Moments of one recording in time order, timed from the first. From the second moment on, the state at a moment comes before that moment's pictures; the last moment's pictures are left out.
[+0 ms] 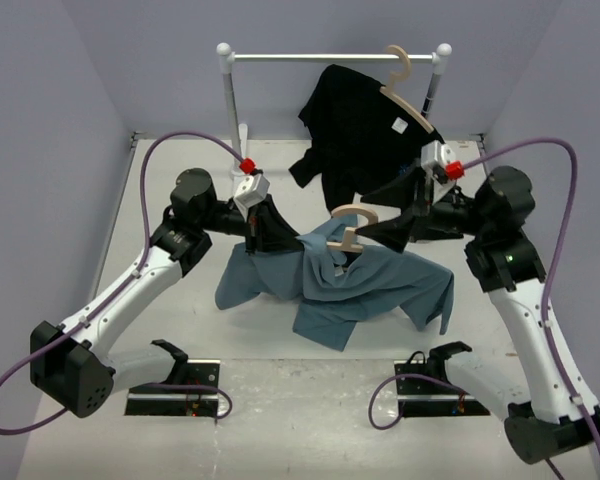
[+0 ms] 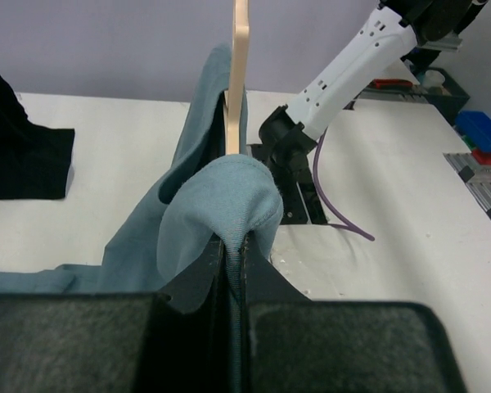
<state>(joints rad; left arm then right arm) -0.51 1.18 0.99 0.19 1.23 -0.20 0.26 0.93 1.20 -0.20 -1.09 0.13</state>
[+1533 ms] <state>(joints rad) -0.40 1.00 0.69 0.28 -0.03 -0.28 0.29 0.87 1.41 -0.33 -0.66 0.23</state>
